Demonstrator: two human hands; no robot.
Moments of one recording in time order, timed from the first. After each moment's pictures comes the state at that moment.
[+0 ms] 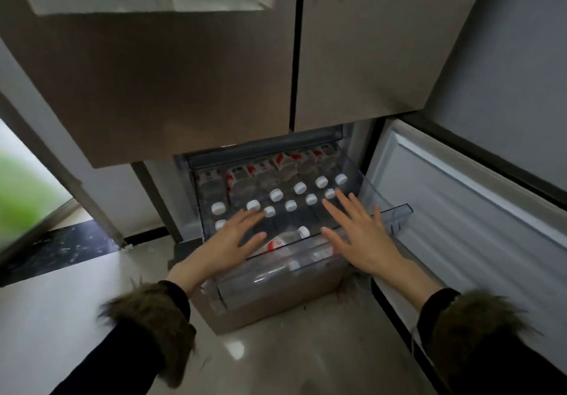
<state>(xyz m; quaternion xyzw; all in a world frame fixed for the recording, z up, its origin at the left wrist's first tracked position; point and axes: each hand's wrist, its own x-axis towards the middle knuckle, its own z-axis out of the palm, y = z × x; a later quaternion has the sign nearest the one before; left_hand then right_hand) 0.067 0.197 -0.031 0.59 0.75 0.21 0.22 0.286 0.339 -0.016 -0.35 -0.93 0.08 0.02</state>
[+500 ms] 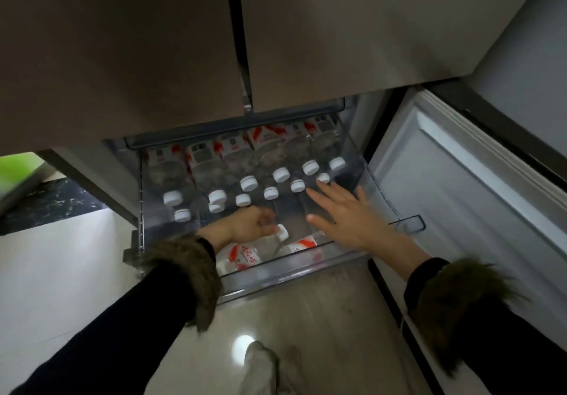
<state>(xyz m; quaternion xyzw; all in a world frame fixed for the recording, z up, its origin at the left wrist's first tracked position) 0.074 0.346 -0.099 0.49 0.76 0.09 0.41 0.255 0.464 -0.067 -0.27 -0.94 0.17 -0.12</state>
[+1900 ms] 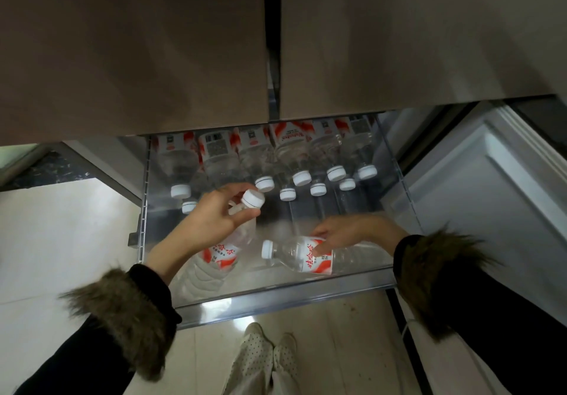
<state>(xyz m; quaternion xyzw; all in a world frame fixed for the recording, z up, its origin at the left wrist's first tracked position) 0.043 0.313 -0.069 0.39 0.82 0.30 0.30 0.188 0.501 -0.112 -0.18 -0.81 0.36 -0.43</state>
